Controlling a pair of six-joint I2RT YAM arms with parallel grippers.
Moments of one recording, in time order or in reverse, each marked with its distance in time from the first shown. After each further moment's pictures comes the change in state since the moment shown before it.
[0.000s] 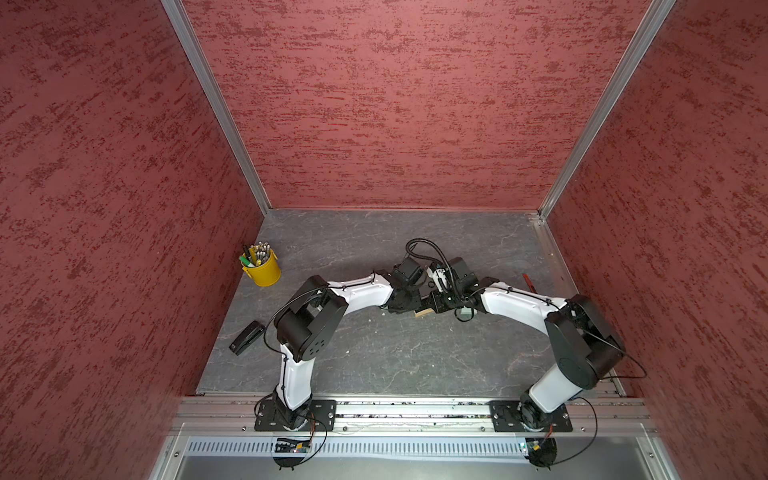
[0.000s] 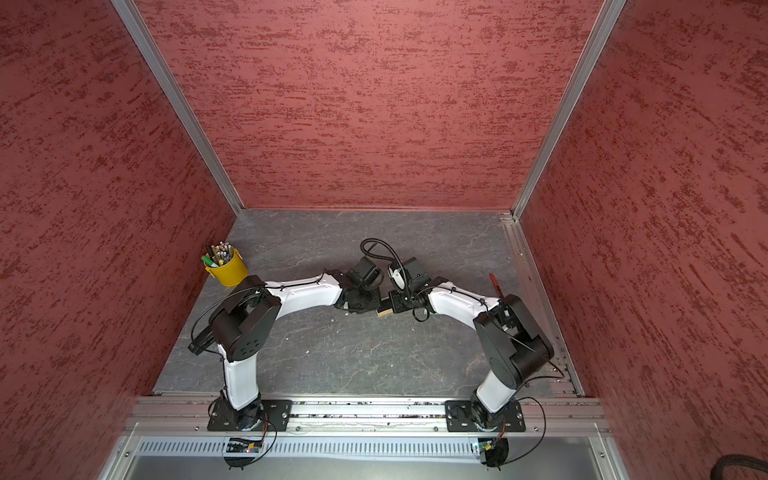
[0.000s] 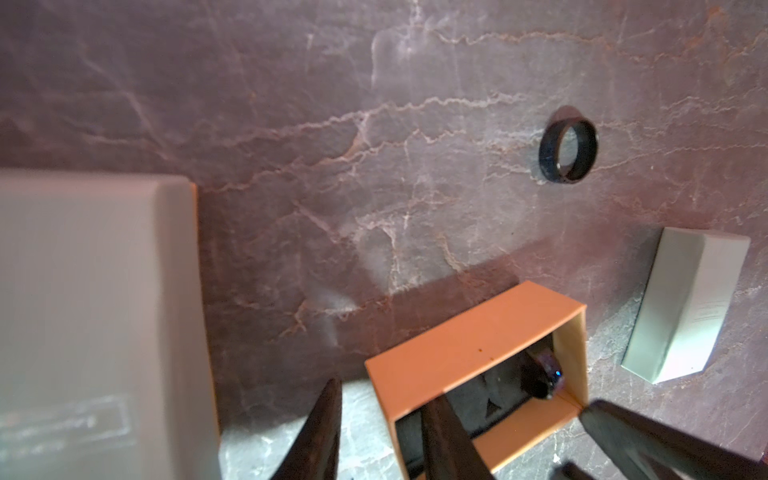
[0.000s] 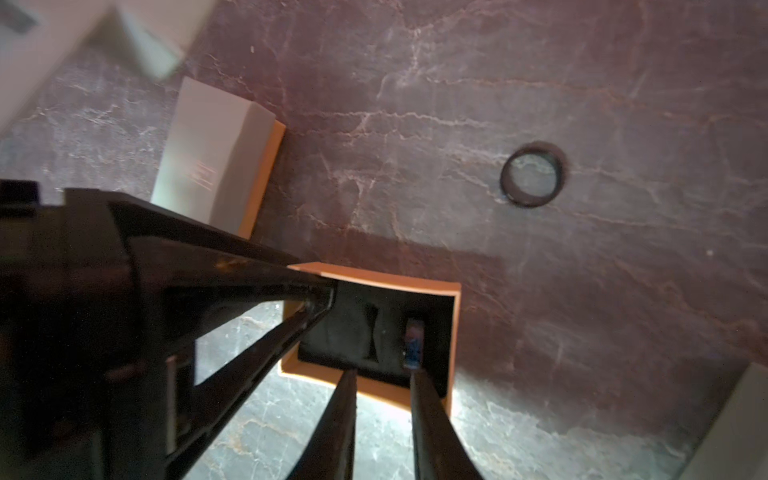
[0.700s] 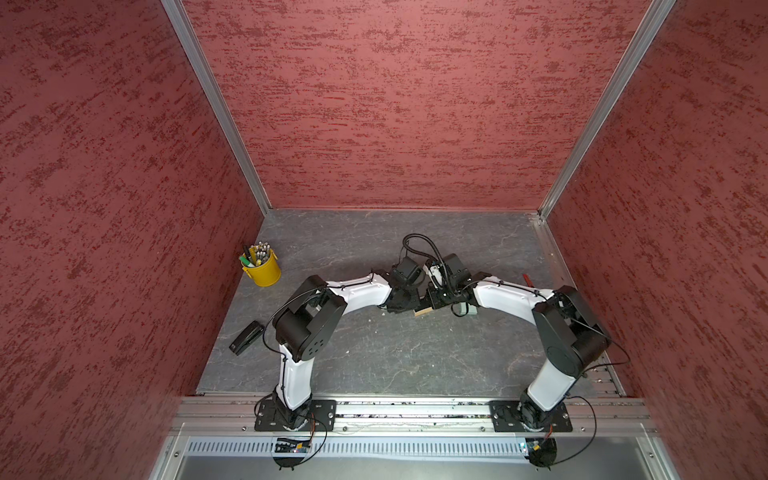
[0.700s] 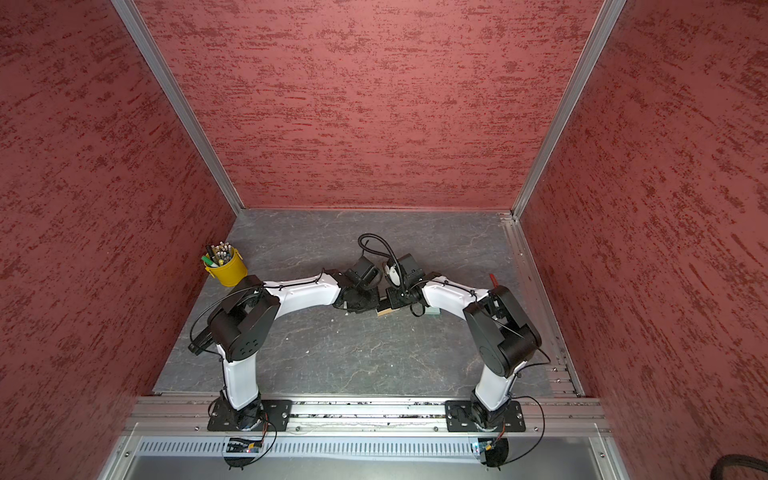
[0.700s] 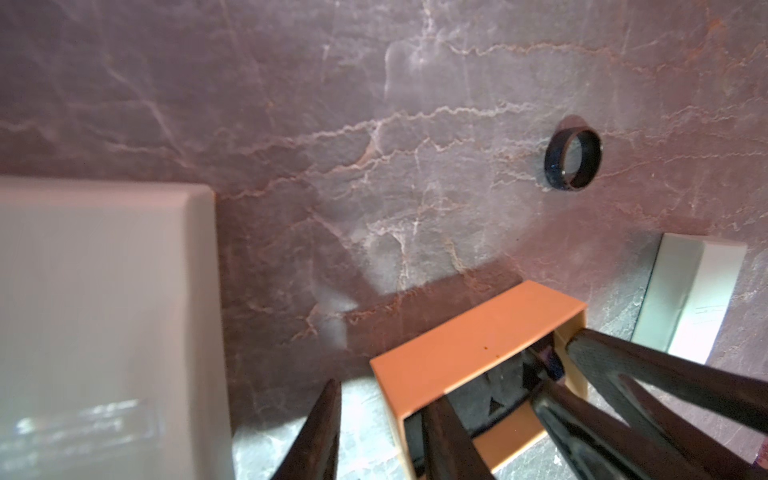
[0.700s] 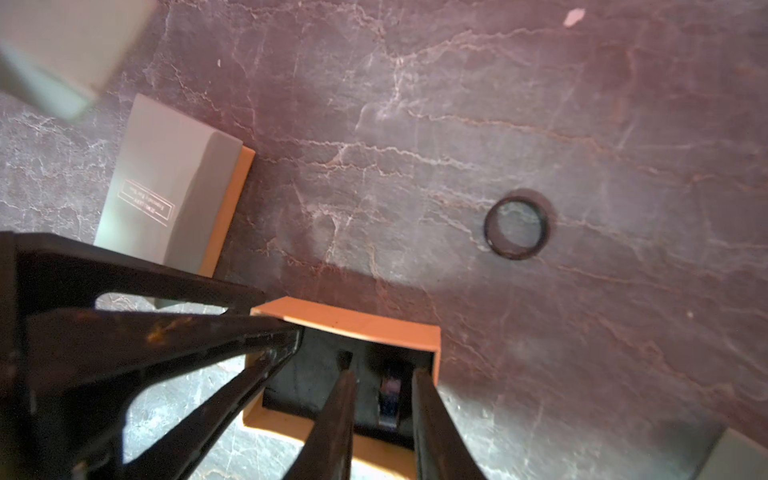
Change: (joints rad) left arm 0.008 -0.005 -0.009 0.006 0.006 0.000; right arm 0.000 0.082 0.075 -0.009 0.052 -0.048
